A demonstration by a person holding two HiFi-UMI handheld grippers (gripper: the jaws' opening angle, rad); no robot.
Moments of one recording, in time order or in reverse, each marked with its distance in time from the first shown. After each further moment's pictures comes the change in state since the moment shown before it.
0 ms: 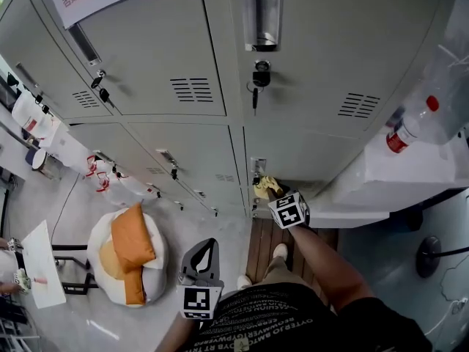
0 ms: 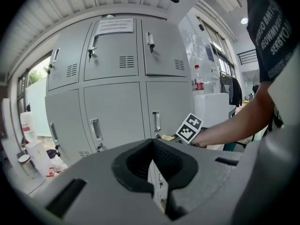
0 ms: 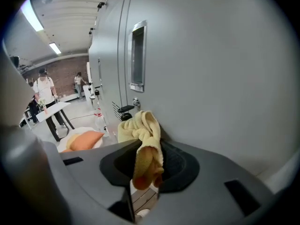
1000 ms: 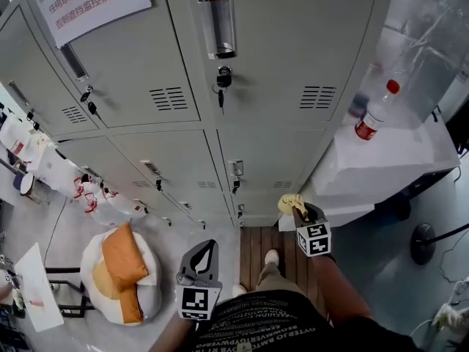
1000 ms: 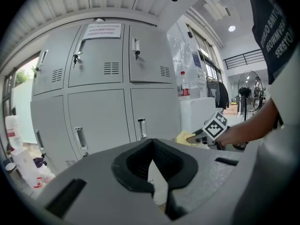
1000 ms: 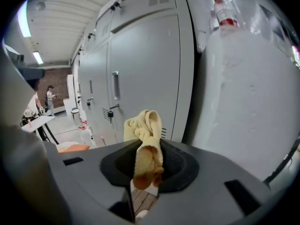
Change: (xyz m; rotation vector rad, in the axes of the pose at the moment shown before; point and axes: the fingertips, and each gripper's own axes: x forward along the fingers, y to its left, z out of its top) left arm -0.004 -0.040 0.017 0.052 -0.067 -0.135; right arm -0.153 -0.063 -0.080 0.171 -0.141 -0.221
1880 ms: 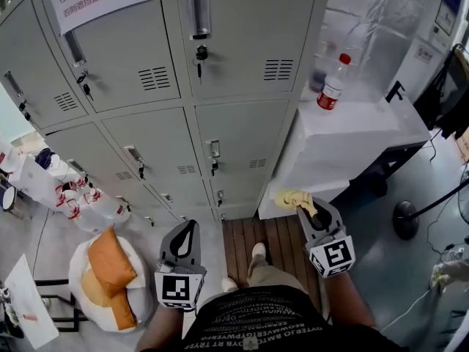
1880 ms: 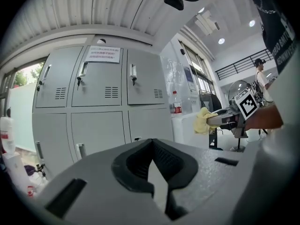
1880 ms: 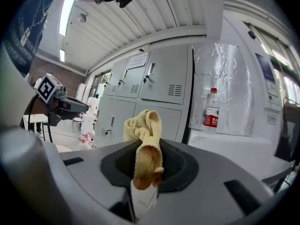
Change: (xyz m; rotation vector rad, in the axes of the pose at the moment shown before) left arm -0.064 -0.008 0.037 0.026 -0.184 -0.050; right arm -0.232 0.059 0.098 -0.185 -0.397 -0.045
